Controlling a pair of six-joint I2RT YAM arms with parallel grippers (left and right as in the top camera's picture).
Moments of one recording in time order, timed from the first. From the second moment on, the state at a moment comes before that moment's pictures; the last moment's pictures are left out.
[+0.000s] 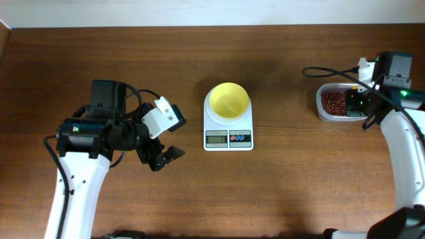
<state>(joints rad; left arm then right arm) -0.06 1.26 1.28 -1.22 0.57 0.88 -0.19 1.54 1.33 -0.86 0.11 -0.21</state>
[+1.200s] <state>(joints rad) -0.06 1.26 1.28 -1.22 0.57 0.88 -0.25 1.76 1.33 -0.78 -0.17 -0.03</state>
